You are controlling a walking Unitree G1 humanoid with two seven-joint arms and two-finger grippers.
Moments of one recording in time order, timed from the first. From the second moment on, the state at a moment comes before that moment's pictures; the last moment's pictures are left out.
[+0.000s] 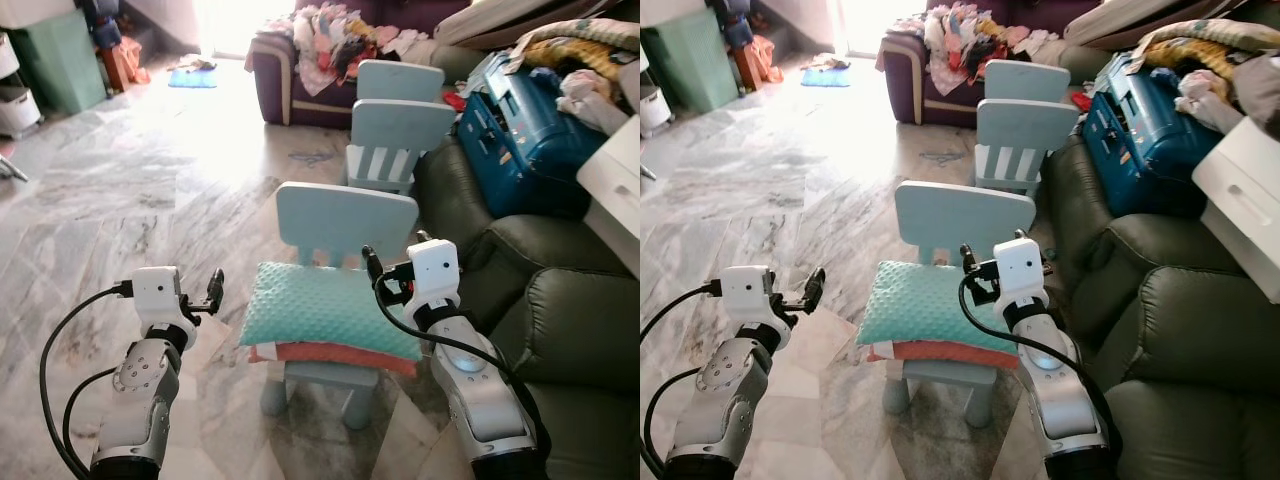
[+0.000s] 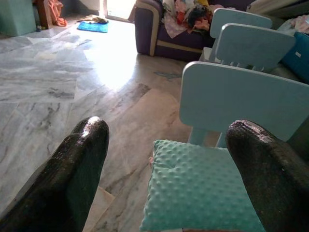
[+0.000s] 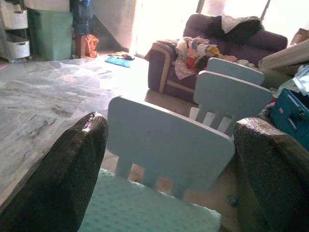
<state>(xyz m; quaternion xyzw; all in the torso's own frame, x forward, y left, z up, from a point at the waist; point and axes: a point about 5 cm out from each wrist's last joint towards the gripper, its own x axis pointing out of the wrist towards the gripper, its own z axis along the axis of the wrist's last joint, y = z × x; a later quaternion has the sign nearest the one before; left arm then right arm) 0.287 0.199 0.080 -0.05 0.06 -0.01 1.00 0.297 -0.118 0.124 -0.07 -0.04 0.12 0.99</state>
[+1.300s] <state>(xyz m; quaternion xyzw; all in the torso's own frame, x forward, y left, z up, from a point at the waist) 0.286 0.186 0.073 -0.05 0.08 -0.04 0.99 0.298 -0.121 0.125 -0.07 -0.04 0.11 0.99</state>
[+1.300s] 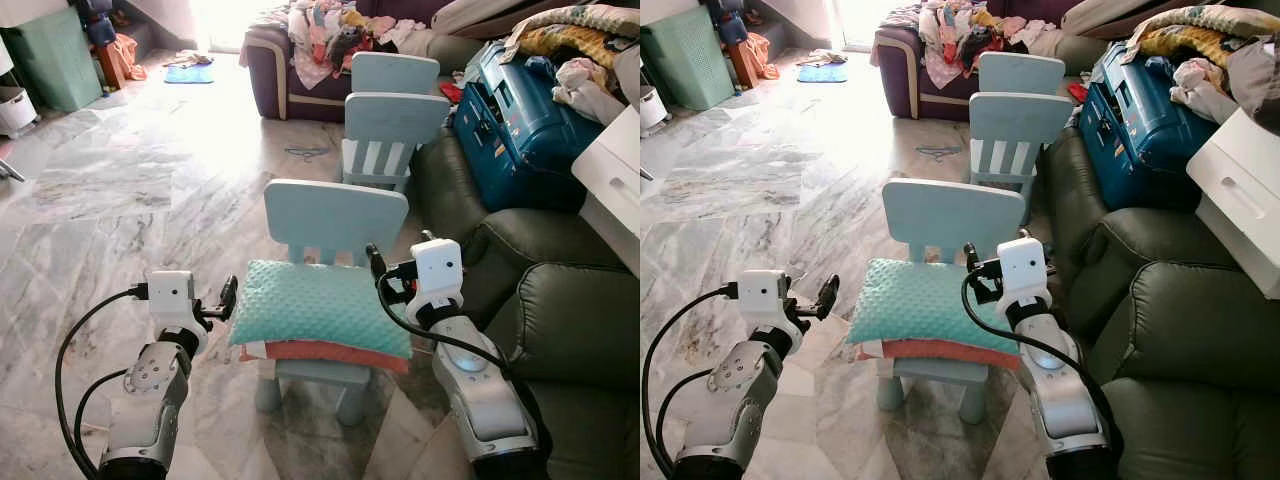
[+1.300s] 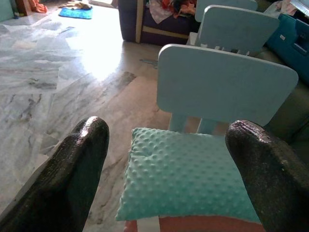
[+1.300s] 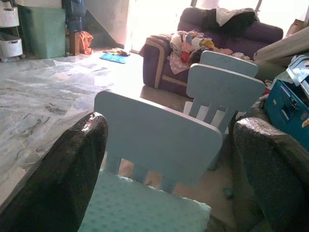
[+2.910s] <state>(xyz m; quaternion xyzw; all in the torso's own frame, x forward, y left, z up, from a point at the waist) 0.281 0.185 0.081 -0.08 0.05 -0.07 0.99 0.300 -0.118 0.128 -0.07 -0.04 0.11 0.99</state>
